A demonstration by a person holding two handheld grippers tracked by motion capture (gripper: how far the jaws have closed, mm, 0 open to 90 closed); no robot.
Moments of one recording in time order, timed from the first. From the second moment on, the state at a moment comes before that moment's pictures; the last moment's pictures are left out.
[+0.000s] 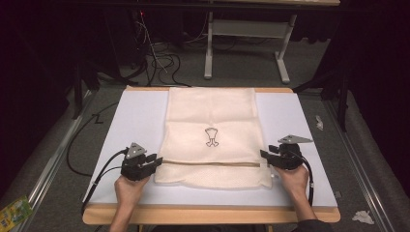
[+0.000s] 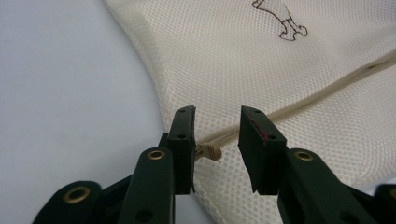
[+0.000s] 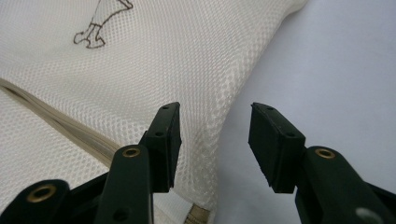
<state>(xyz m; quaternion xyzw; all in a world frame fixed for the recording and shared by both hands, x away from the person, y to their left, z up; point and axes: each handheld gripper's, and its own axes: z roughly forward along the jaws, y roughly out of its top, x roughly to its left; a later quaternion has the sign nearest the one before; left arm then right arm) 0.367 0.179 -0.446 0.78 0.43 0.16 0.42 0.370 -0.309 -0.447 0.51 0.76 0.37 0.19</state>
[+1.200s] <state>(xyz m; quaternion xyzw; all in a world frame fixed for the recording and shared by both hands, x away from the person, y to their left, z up) 0.367 0.231 -0.422 0.70 0.48 0.23 0.48 0.340 -0.388 -0.412 0.54 0.66 0.46 0.25</state>
